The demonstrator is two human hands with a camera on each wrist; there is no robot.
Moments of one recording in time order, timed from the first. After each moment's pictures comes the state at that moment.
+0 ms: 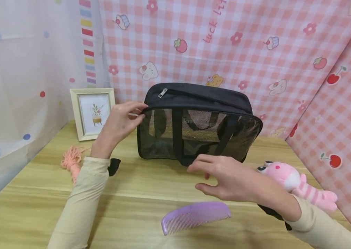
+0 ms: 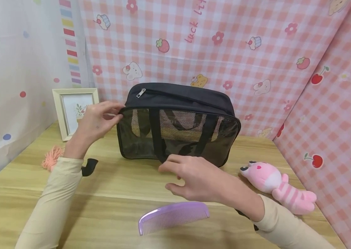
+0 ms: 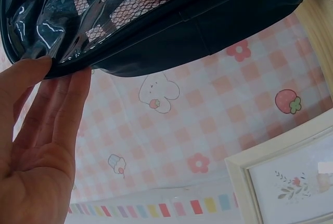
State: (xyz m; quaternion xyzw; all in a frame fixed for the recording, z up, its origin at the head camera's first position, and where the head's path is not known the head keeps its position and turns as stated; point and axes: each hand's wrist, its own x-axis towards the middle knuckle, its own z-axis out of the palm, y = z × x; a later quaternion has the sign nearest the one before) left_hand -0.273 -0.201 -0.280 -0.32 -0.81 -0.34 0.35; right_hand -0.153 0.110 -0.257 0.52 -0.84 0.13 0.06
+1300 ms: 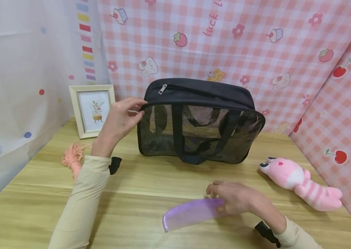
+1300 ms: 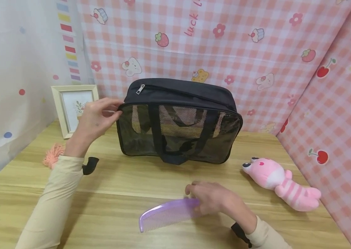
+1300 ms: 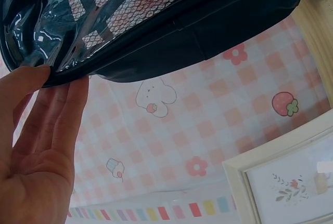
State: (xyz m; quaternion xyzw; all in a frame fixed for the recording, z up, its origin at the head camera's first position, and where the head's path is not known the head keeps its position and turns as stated) left_hand -0.274 -0.197 -0.281 -0.30 -0.81 -0.35 0.35; right_hand -0.173 0.156 -0.353 0.36 -0.92 0.08 -0.14
